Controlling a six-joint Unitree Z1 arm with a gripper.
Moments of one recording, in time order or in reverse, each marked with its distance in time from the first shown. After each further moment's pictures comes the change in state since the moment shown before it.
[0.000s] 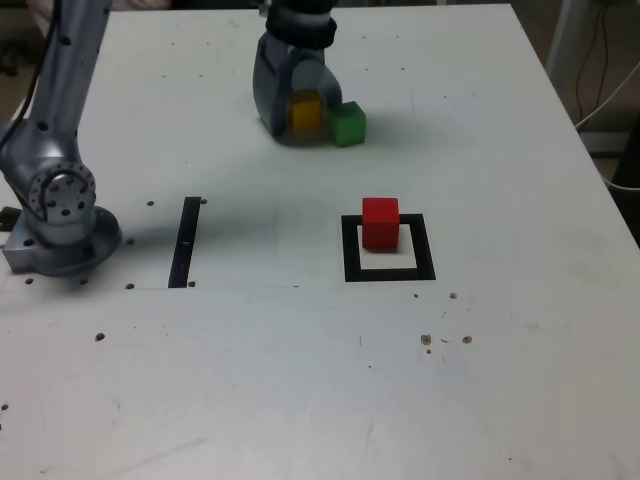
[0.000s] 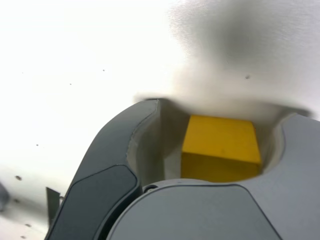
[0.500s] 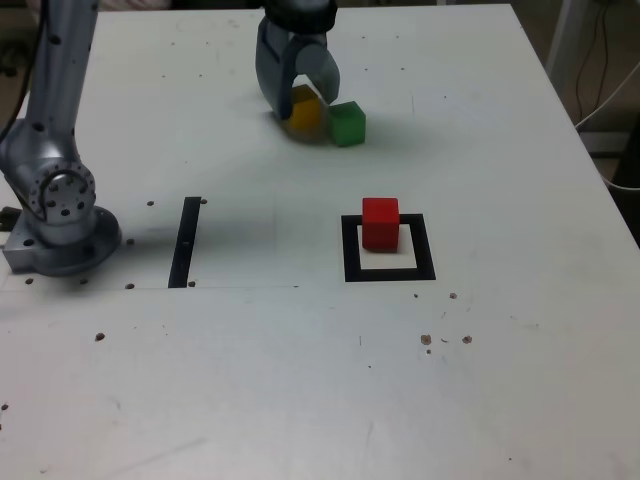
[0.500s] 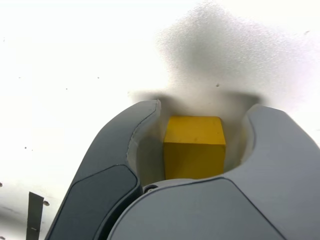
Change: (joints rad) arm -0.008 -0.054 -0.005 -0.031 0.035 -0.037
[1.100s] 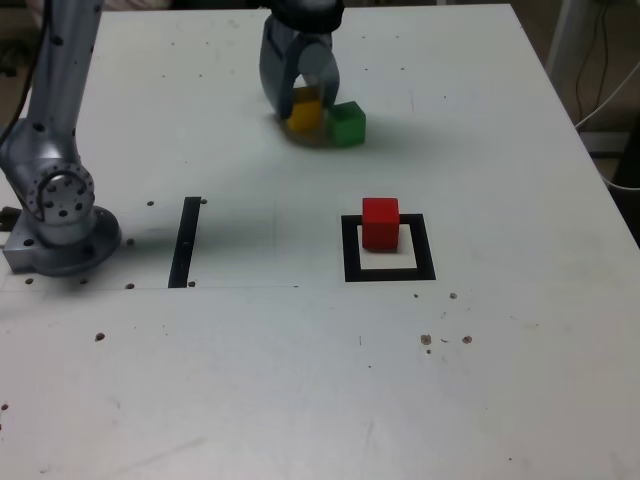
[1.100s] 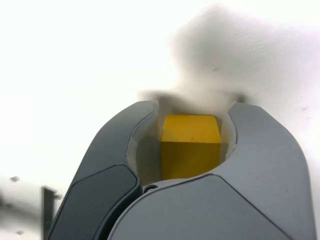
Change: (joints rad) arm -0.050 -0.006 -0.053 0.110 0.023 0.026
